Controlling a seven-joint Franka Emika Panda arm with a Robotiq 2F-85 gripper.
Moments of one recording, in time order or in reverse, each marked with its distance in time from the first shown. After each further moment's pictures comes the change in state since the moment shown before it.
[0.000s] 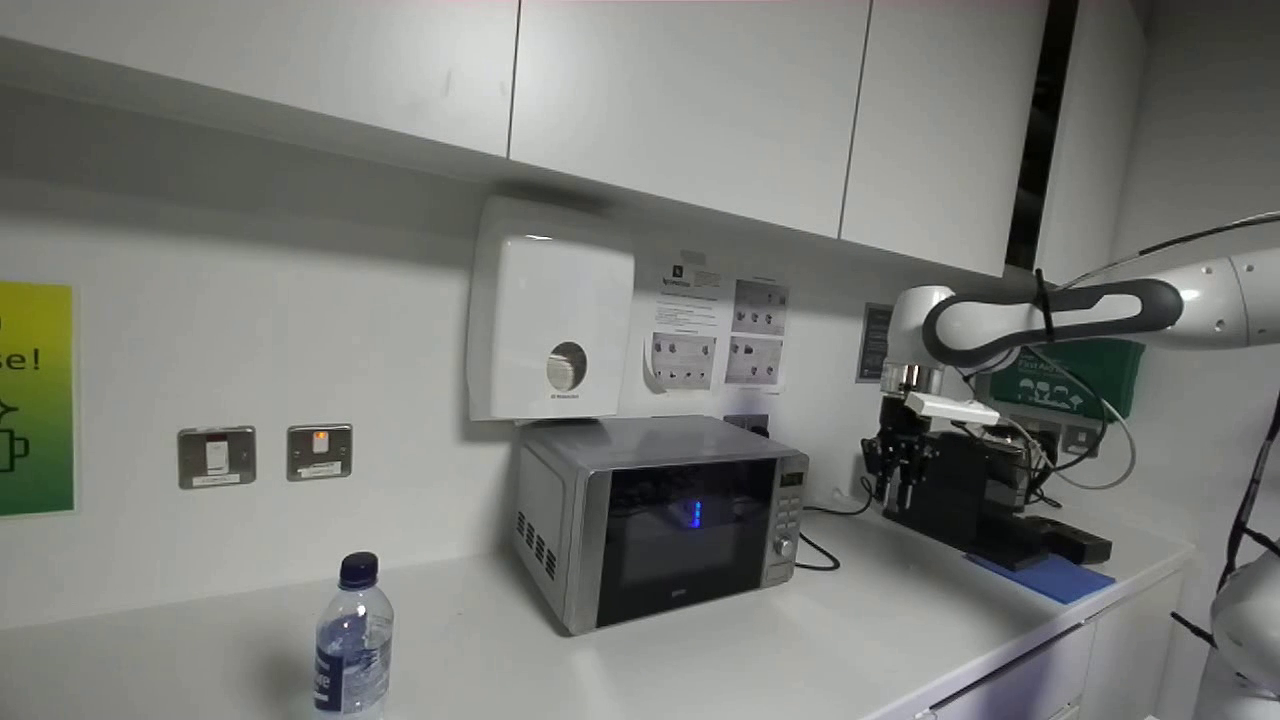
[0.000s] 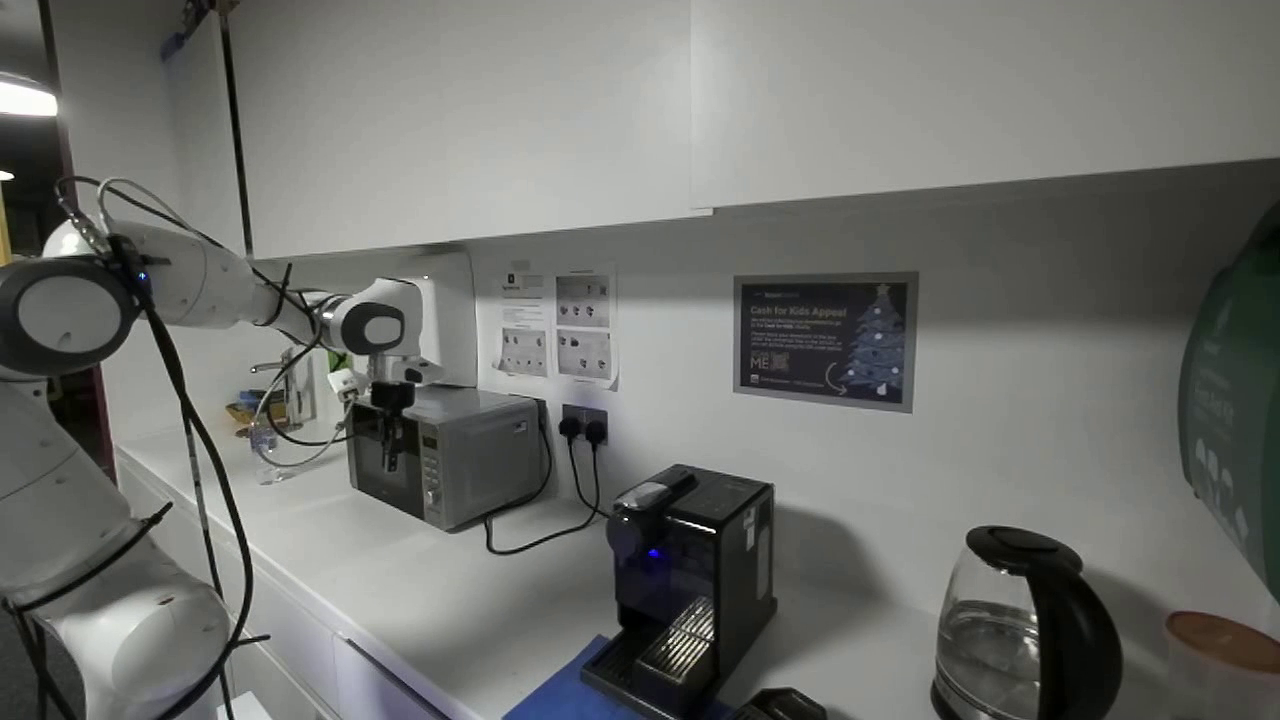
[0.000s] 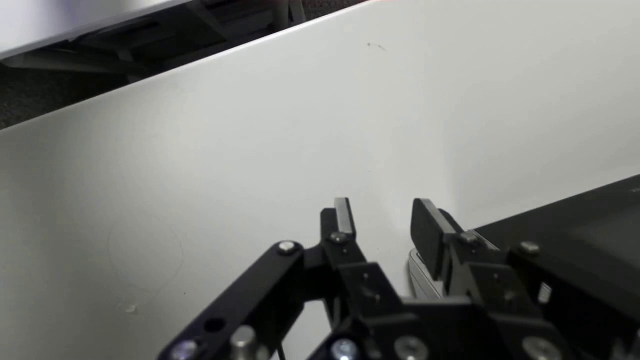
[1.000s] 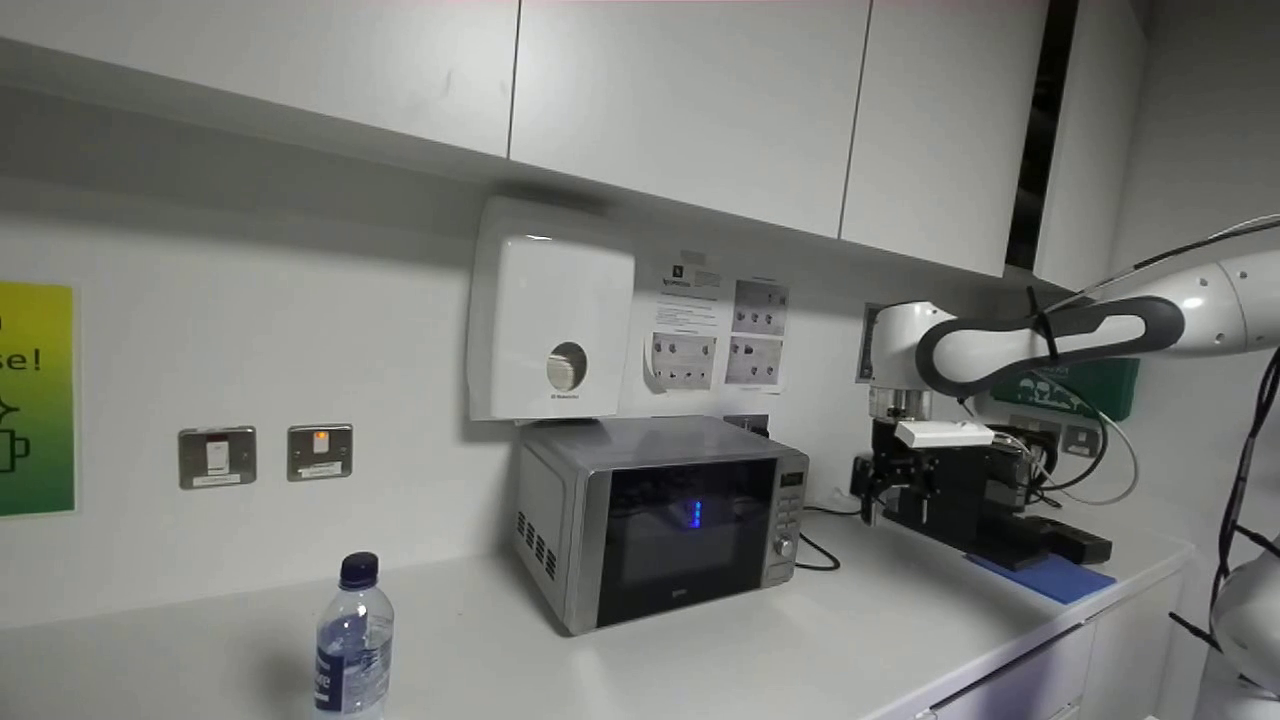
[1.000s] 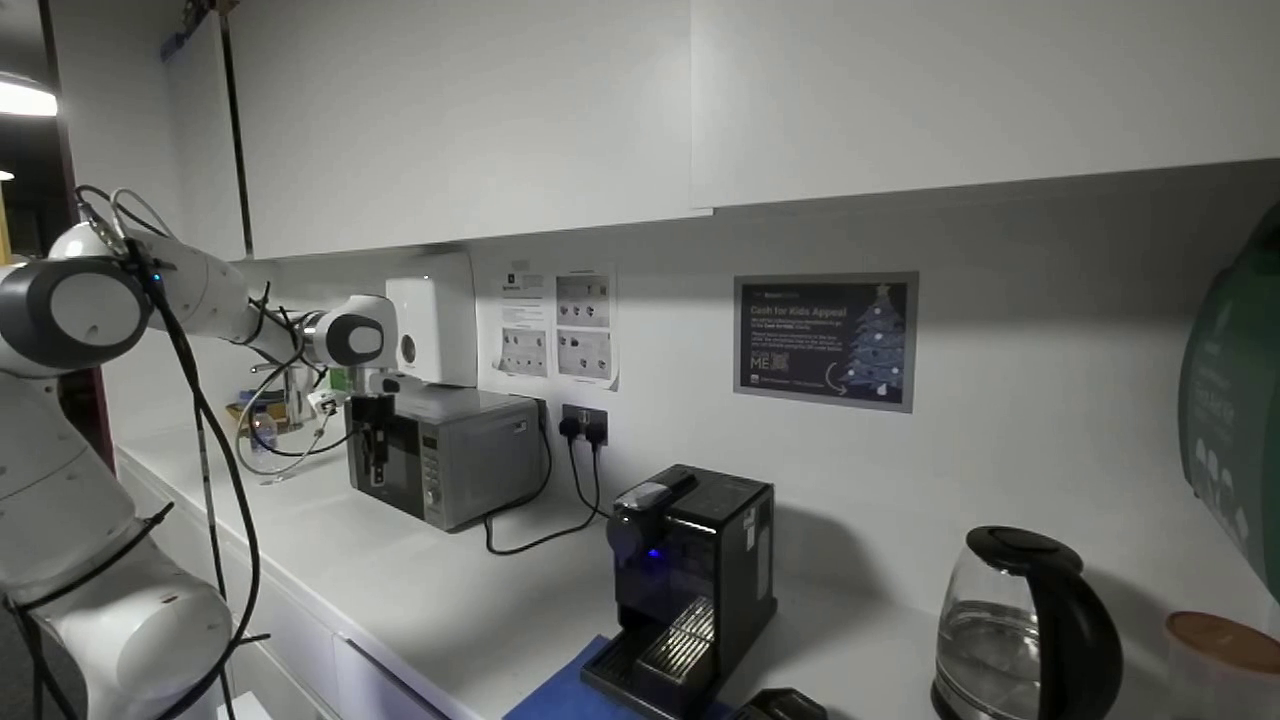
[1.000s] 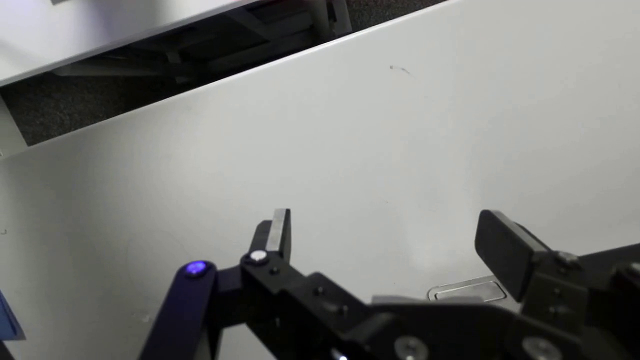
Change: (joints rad) arm 0.029 0.033 0.097 -0.021 -0.094 0.004 0.127
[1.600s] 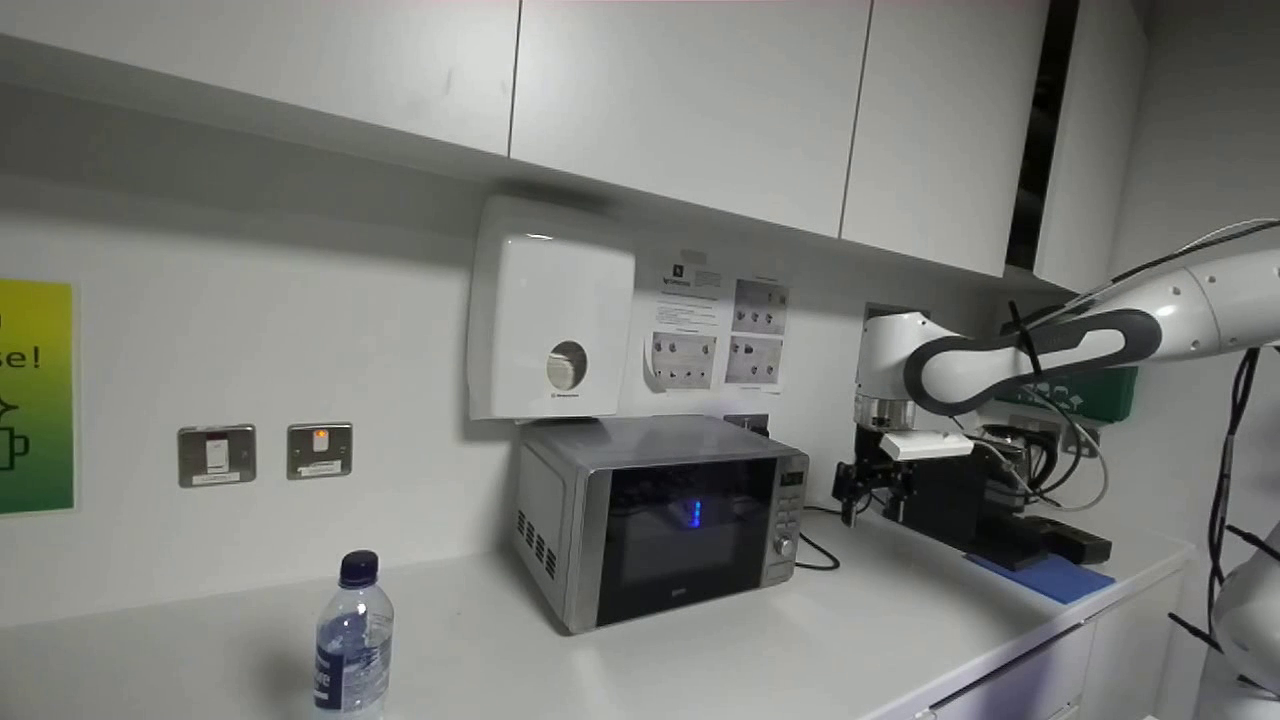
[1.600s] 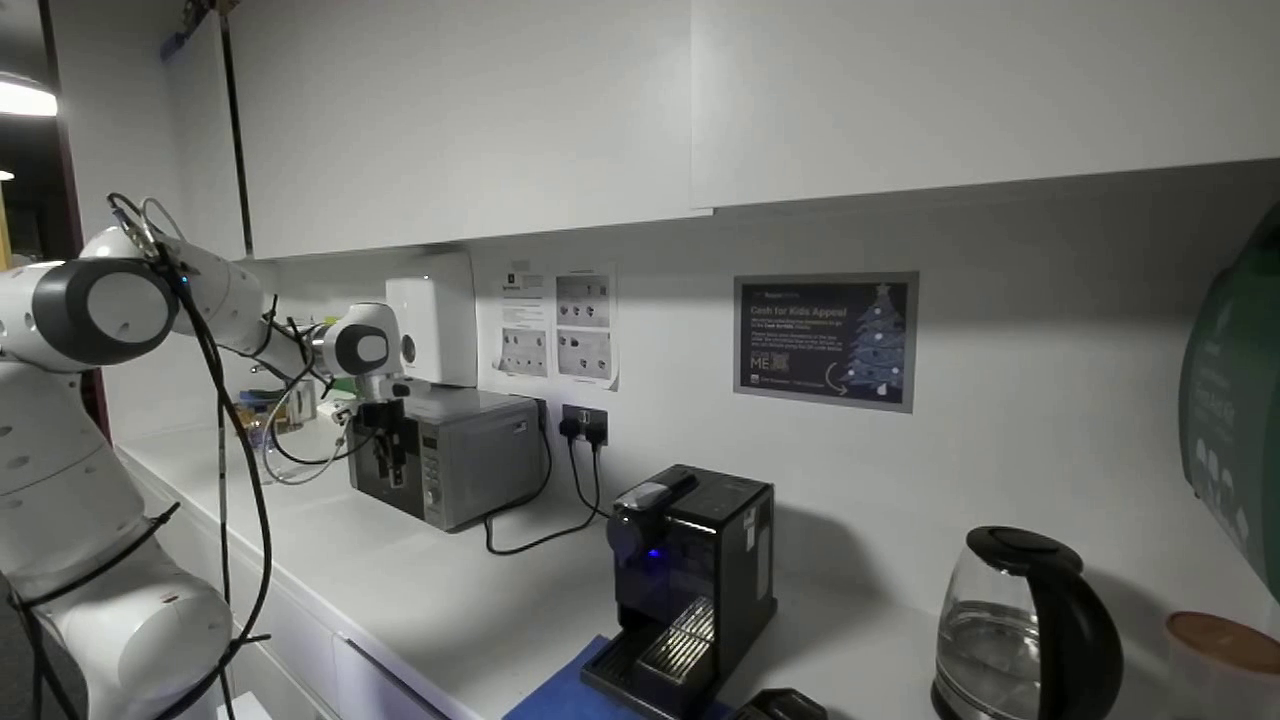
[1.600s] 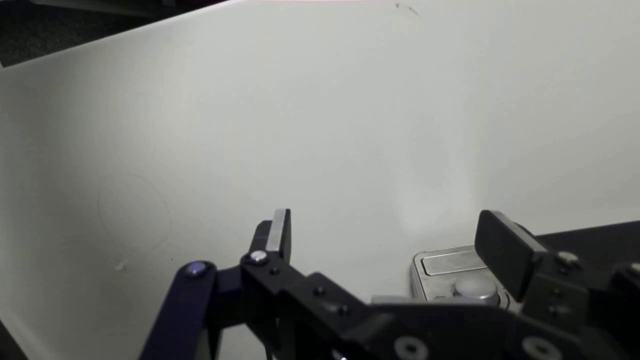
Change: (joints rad) arm 0.007 0.067 0.010 0.005 -0.091 0.126 -0.014
